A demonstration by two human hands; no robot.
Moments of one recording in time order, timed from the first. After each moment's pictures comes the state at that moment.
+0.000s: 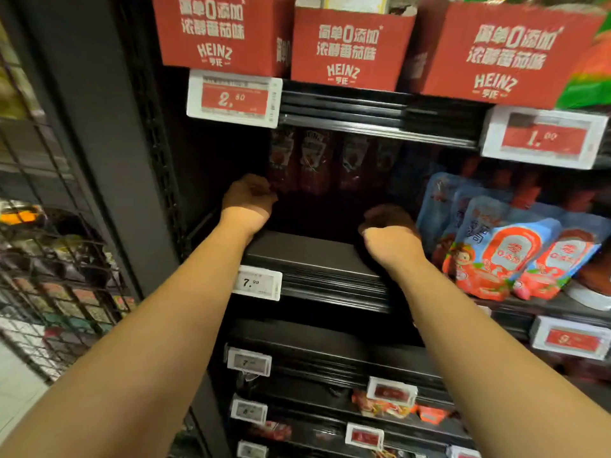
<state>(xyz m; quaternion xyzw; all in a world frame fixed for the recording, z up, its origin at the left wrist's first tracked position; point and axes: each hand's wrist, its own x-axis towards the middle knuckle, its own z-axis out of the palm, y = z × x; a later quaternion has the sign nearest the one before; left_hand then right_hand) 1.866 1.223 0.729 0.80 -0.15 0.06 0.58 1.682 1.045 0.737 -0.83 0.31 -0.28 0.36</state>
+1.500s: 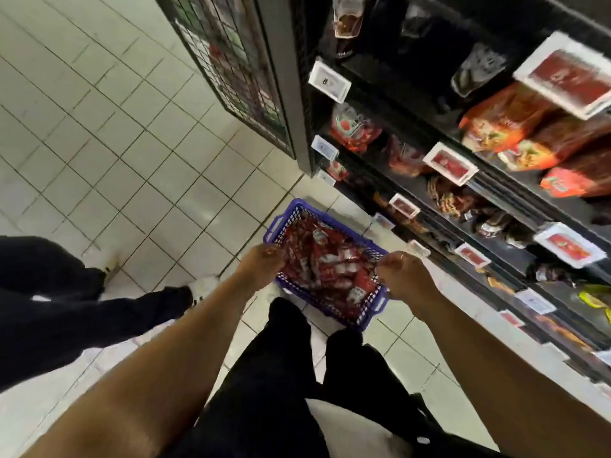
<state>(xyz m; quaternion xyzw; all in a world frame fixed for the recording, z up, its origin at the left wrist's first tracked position) 1.395 1.411 0.270 0.82 0.24 -0.36 0.38 1.371 1.117 0.305 -0.77 0.32 0.33 0.45</state>
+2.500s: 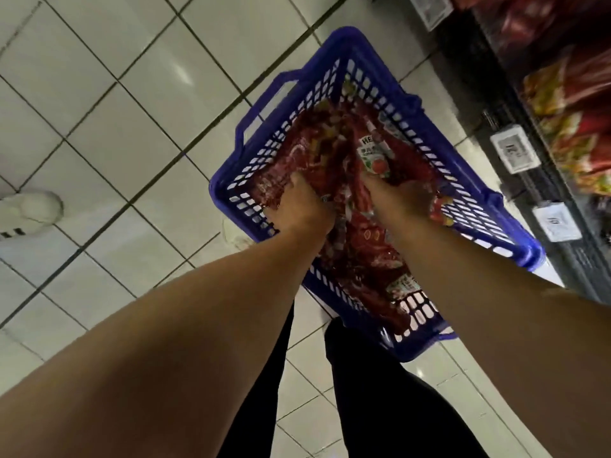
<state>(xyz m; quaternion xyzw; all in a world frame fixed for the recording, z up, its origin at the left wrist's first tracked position) 1.387 1.372 -0.203 0.82 0.38 -0.35 0.23 1.430 1.245 -0.165 -0.79 0.41 0.32 0.33</state>
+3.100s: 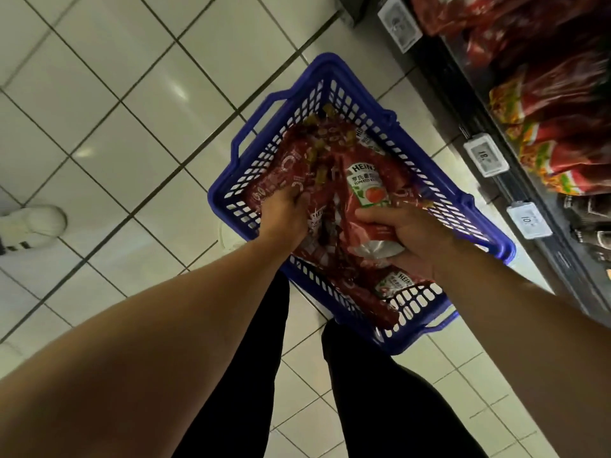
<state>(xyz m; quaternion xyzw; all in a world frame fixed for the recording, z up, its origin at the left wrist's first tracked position) 1.382 1.397 -0.171 0.81 0.31 -0.30 0.39 1.420 1.199 -0.101 -0.45 0.37 0.51 0.63</state>
